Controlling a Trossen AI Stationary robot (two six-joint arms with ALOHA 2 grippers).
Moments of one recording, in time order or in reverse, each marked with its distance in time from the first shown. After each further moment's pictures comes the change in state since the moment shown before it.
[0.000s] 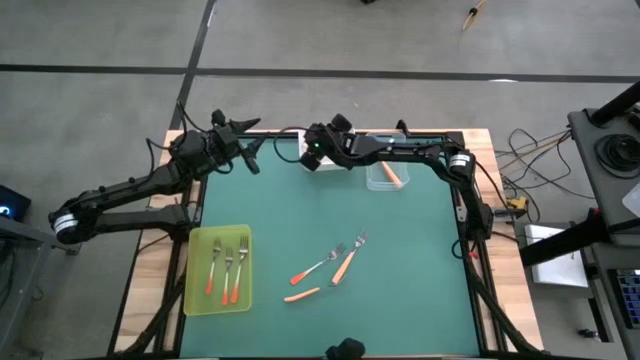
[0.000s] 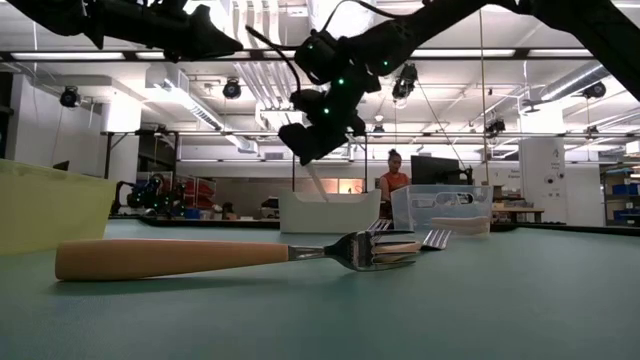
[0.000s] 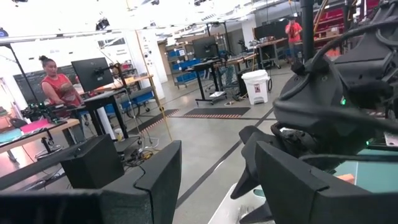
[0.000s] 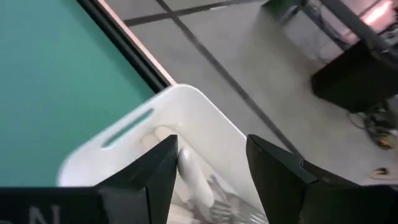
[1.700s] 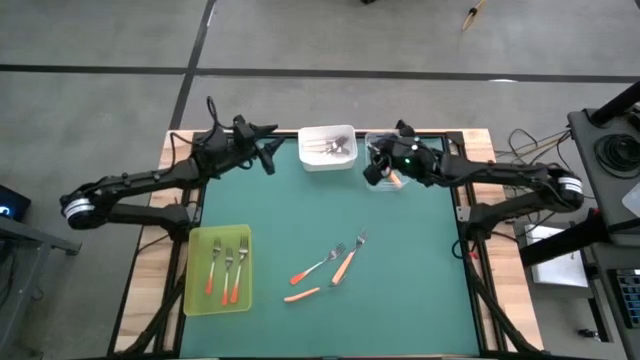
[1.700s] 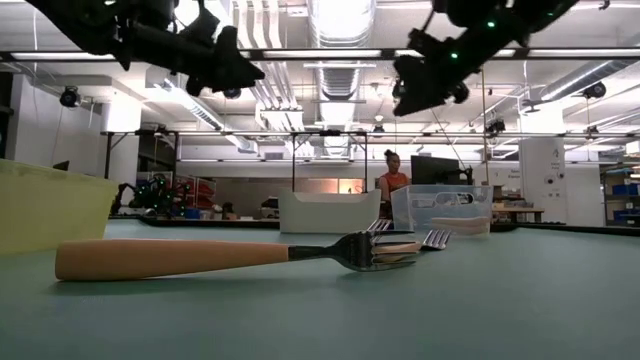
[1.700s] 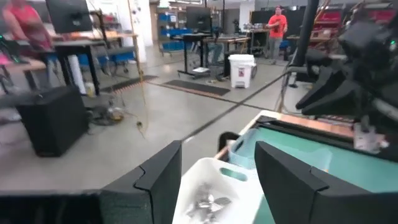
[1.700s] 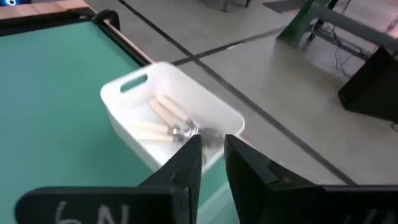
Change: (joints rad) left arm -0.003 0.211 0.009 0.082 0.022 -0.238; right arm 0.020 -0.846 -0.828 0.217 -0.126 0.053
